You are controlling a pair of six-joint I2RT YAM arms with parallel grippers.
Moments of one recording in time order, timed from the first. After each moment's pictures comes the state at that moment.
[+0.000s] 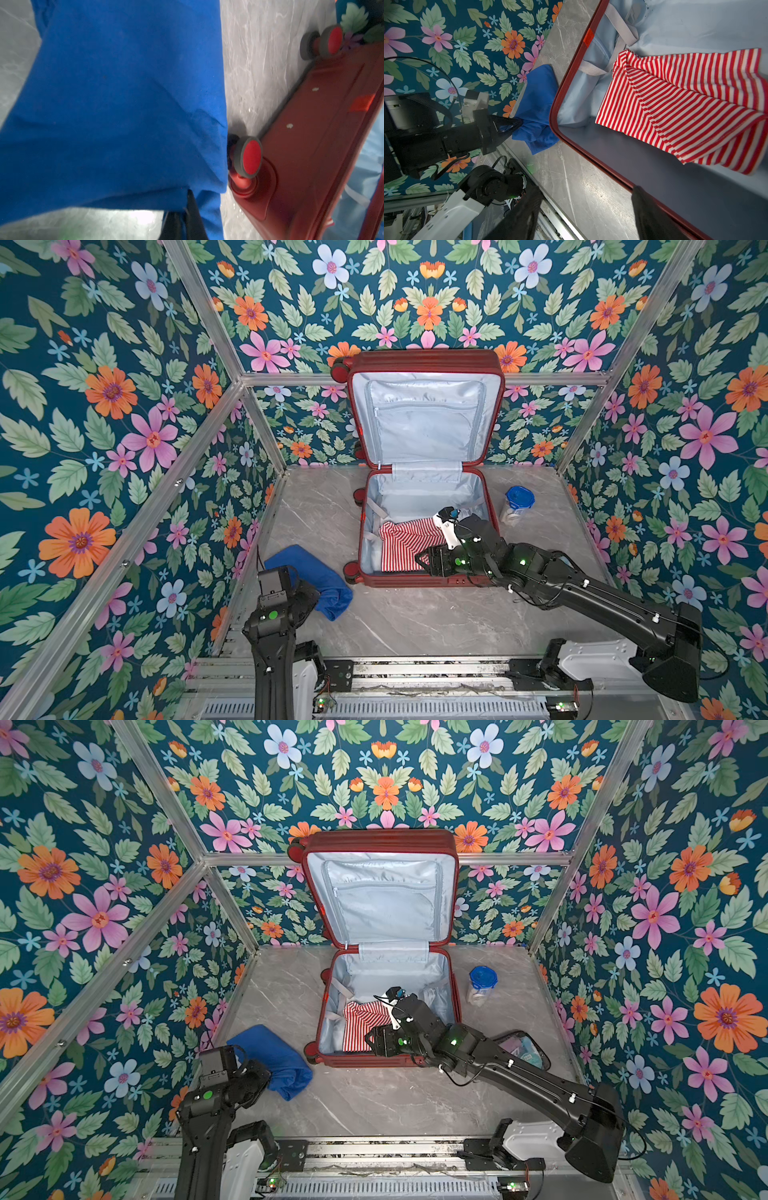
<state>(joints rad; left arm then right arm) 0.21 0.58 0.53 -0.97 0.22 -0.72 0.93 1.26 1.12 -0.50 -0.07 0.63</state>
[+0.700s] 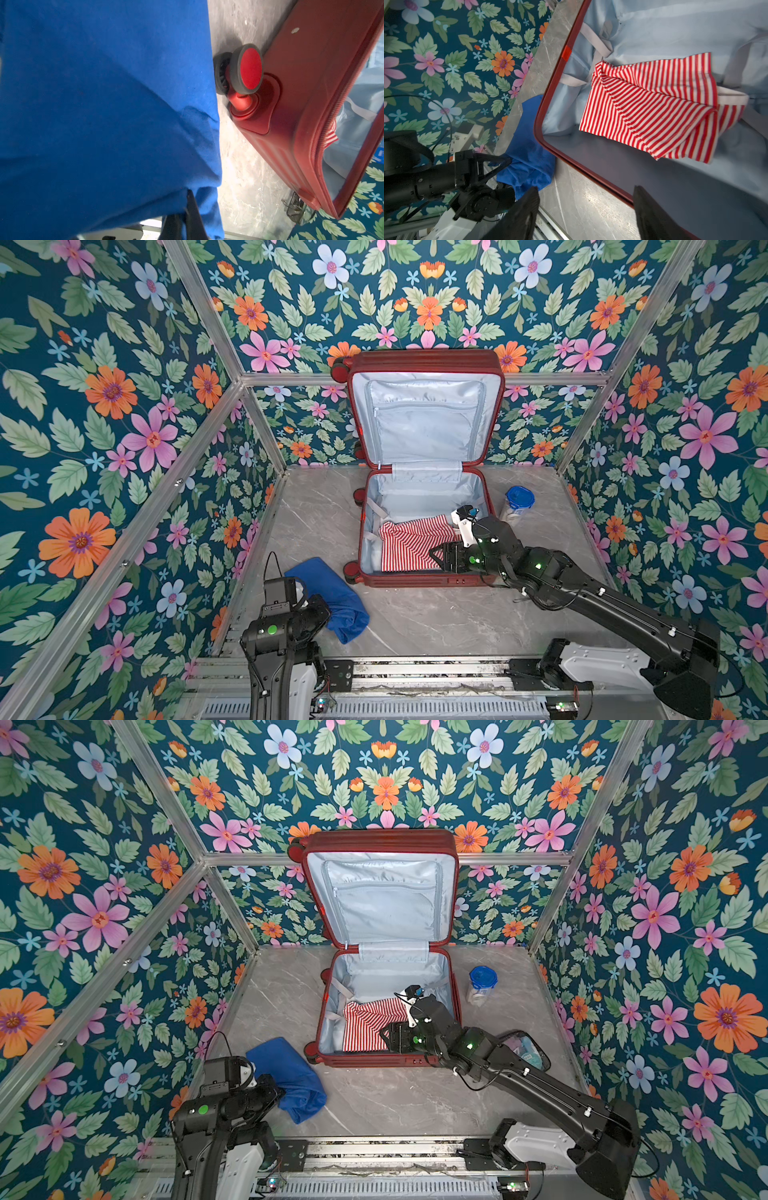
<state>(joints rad) 0.13 0.50 0.57 -1.24 0.37 -0.60 0.83 1.15 1.02 -0.49 -0.06 0.65</state>
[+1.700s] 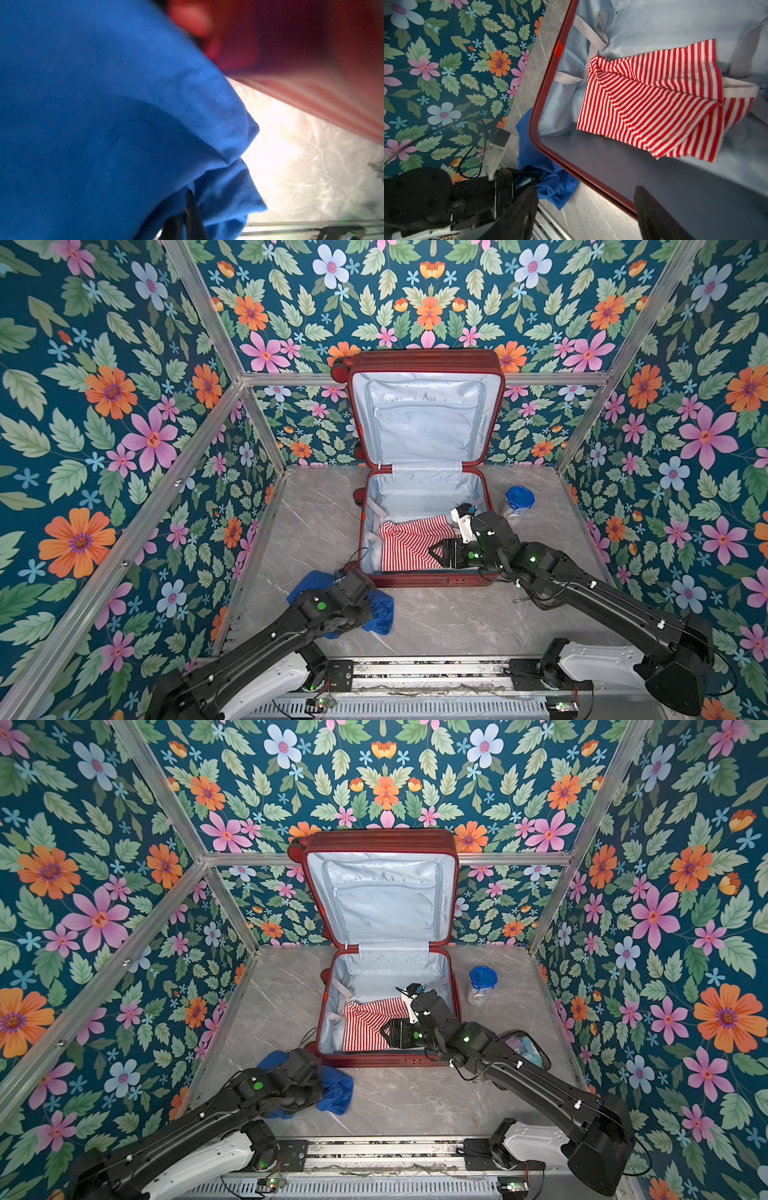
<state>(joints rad) -0.93 0.91 0.58 -0.87 -0.07 -1.15 0.79 1.19 1.02 -0.48 -0.13 0.66</state>
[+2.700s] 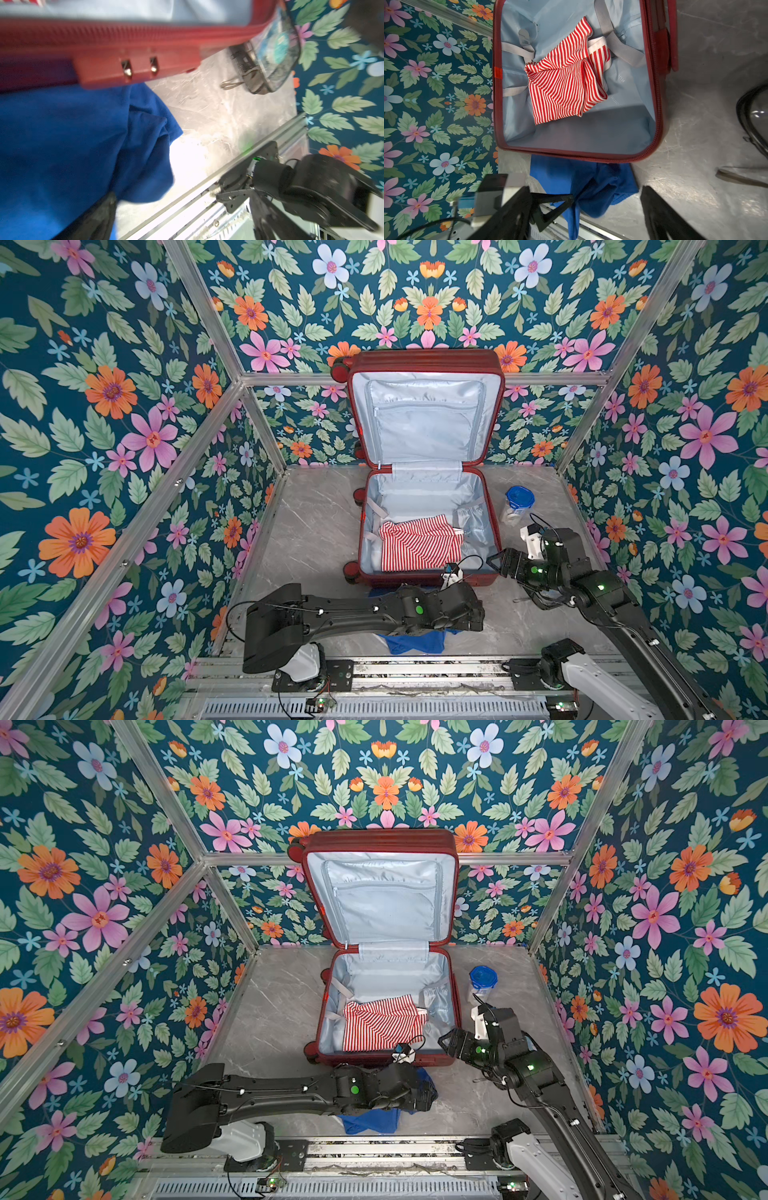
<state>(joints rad) -1.39 1.50 1.02 -0.37 -0.15 -1.09 0.33 0.77 0.83 -0.85 -0.35 0.70</state>
